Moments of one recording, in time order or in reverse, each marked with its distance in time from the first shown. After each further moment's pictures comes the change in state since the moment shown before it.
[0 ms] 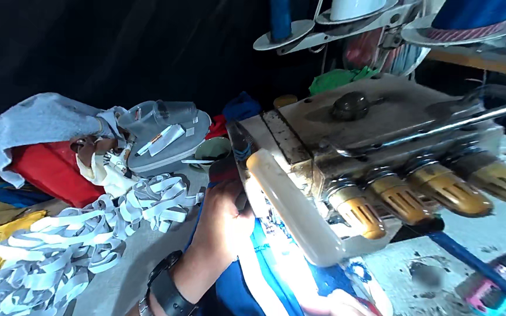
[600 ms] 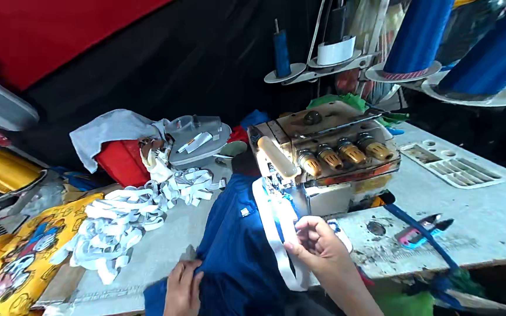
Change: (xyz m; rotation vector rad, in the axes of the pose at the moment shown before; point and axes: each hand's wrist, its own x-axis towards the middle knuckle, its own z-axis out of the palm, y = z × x) left_hand -0.229 -0.044 -0.065 0.450 0.085 -0.176; right_hand 0.003 0.008 0.011 -0.045 0.074 0.048
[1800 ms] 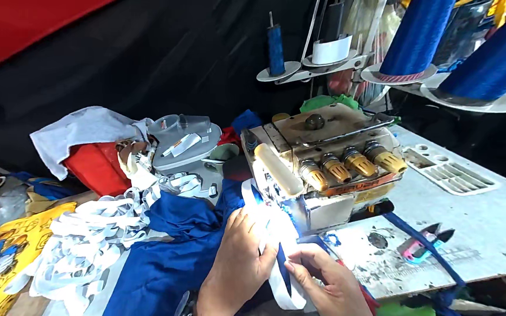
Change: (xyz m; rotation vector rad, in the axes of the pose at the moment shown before) left_hand 0.132 0.111 0.041 -0.228 -0.085 0.436; right_hand -0.006 -0.011 -0.001 -0.172 -0.056 -0.134
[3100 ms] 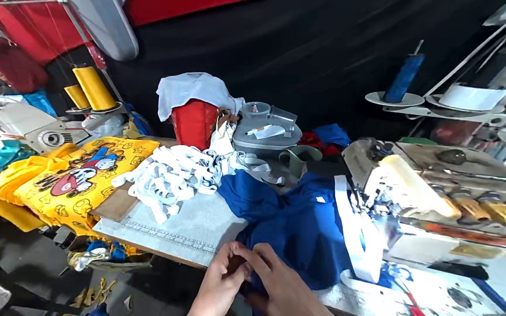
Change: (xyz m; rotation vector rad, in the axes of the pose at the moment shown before) left_hand -0.165 0.003 -0.079 -0.960 0.346 -0.876; right_hand -0.010 -0.052 0.121 -0.269 -0.842 -0.251
